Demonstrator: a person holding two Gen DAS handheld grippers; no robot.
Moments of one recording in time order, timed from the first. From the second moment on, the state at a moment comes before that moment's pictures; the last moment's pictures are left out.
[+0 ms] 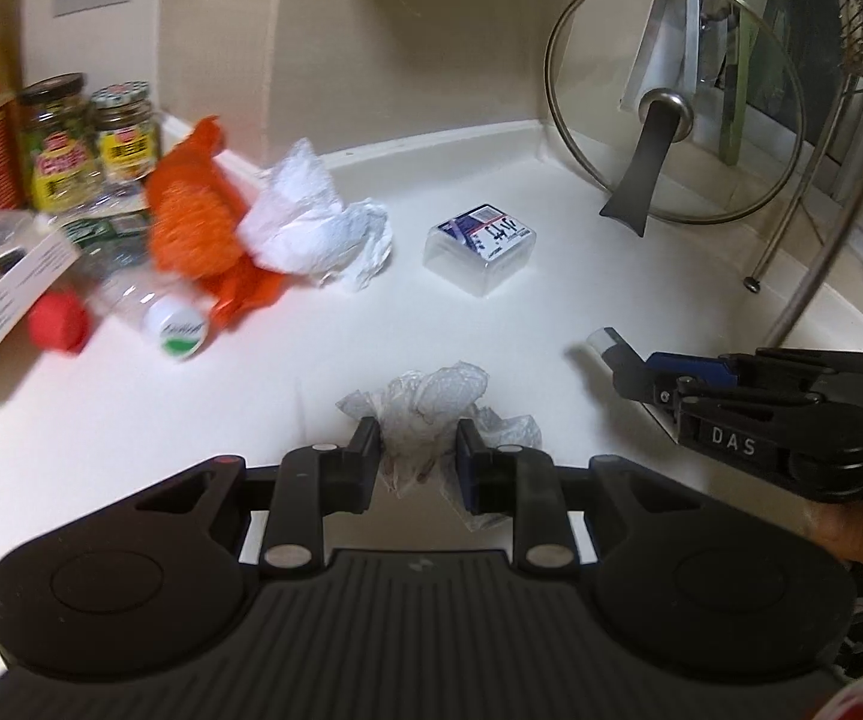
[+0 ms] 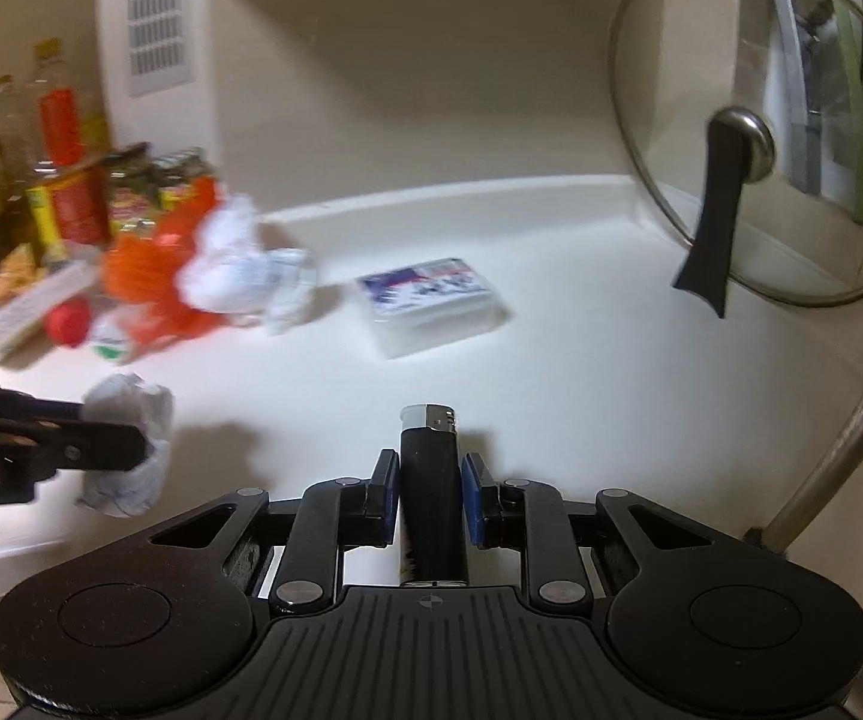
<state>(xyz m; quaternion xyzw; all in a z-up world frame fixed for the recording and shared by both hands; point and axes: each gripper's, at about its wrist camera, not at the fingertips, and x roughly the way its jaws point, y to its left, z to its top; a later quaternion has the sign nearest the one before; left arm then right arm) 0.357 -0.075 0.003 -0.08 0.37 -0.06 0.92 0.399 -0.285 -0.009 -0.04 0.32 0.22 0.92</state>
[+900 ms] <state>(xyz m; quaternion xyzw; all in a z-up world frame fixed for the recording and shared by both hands) 0.136 0.011 -0.051 -0.15 0.44 -0.02 0.89 0.195 -0.172 -0.068 -0.11 0.39 0.33 0.85</state>
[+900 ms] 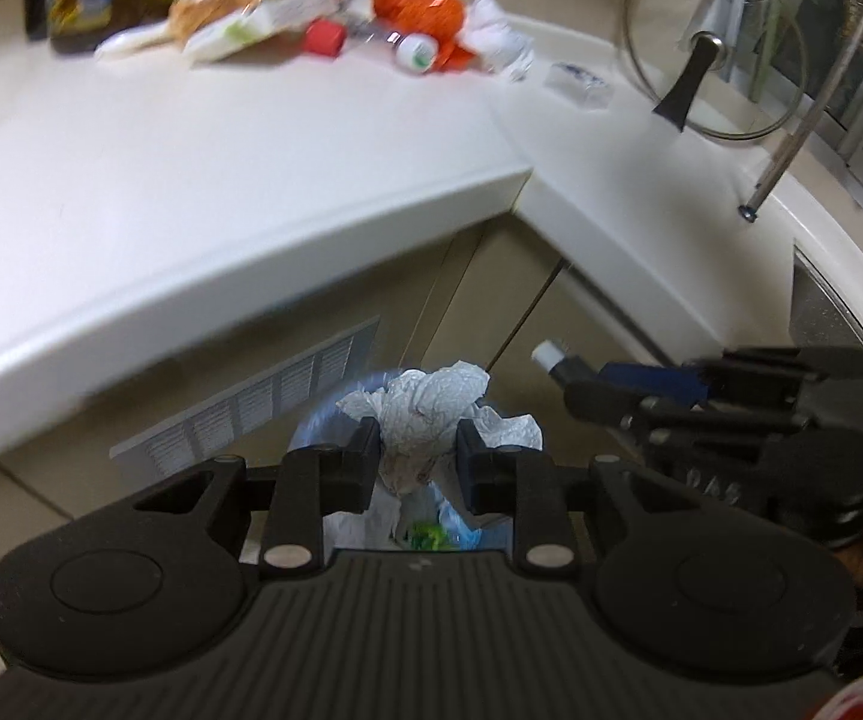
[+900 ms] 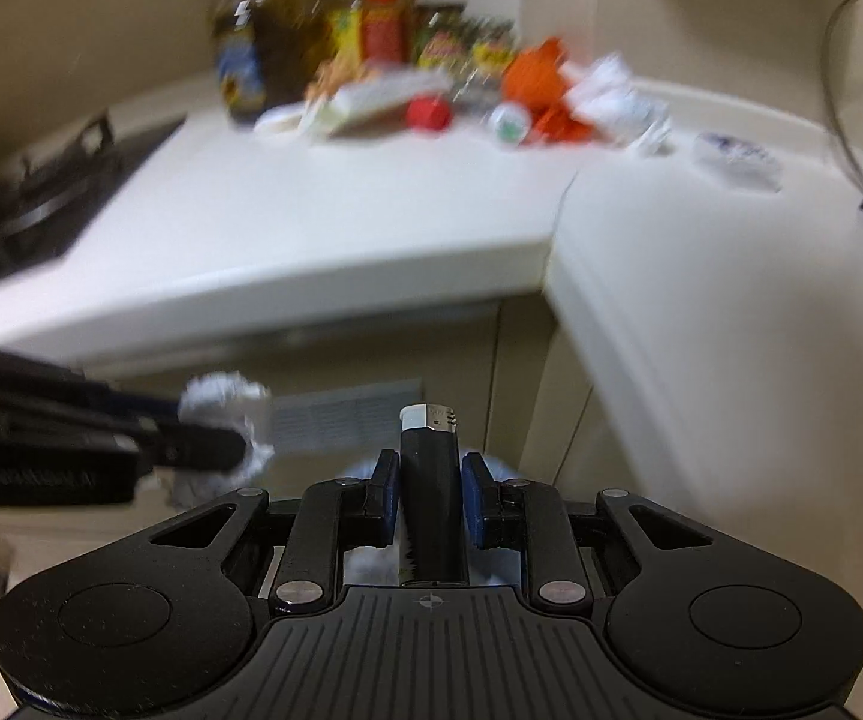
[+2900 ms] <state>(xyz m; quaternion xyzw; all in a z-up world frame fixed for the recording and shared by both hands) 0.172 -0.001 -0.160 -0.13 0.55 0.04 0.82 0.229 -0.160 -0.170 -0.22 0.44 0.36 0.79</state>
